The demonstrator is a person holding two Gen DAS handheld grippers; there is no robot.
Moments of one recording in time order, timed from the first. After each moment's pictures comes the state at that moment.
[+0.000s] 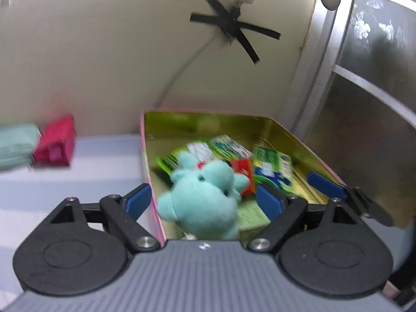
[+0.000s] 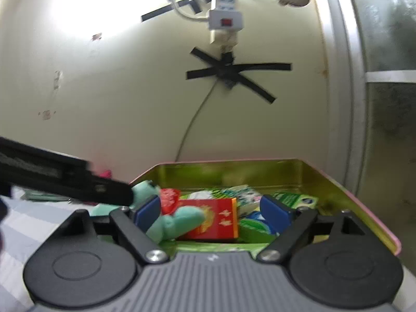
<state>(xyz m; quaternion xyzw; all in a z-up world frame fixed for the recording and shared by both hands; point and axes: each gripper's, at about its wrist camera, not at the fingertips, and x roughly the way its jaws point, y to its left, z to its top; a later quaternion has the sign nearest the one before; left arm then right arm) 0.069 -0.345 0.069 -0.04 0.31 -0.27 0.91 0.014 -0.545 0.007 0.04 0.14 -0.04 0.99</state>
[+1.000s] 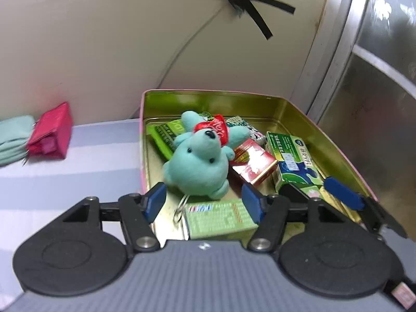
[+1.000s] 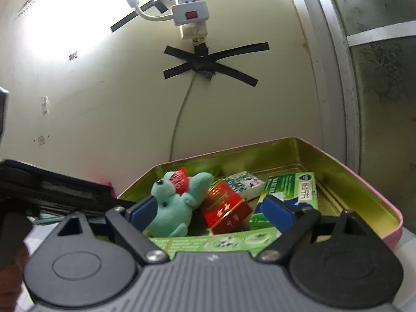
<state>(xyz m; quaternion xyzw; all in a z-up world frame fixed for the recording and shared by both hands) 0.090 -0.370 0.058 -0.01 0.35 -0.23 0.91 0.019 -0.560 -0.006 0.12 0.16 -0.03 0.98</state>
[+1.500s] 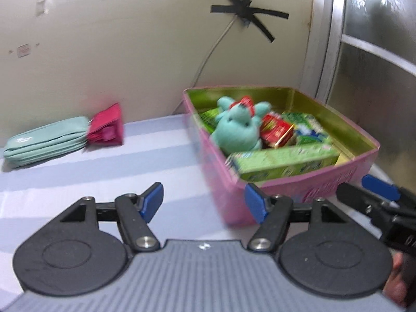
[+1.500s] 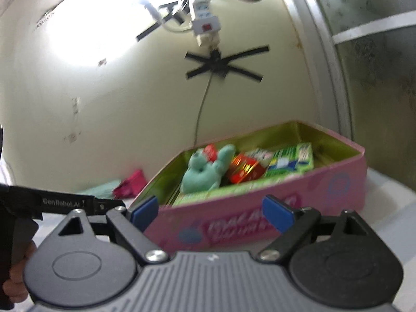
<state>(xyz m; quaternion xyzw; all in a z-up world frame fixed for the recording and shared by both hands) 0.017 -0.302 0.047 0.05 0.29 -0.20 0.93 -0.076 -0.533 -0.012 0.15 0.17 0.00 0.97</state>
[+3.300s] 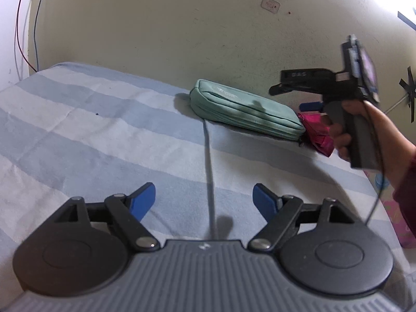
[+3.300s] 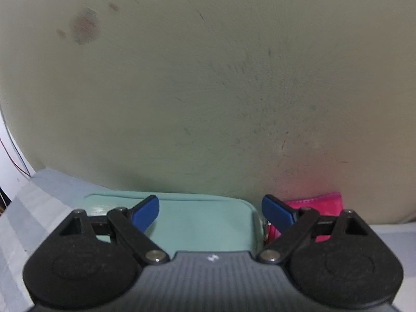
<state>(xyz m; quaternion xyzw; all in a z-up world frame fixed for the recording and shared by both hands) 0.073 -0.021 -0.005 -0.13 0.30 -0.02 0.94 0.350 -0.248 -0.017 0.04 0.38 0.14 0.91</state>
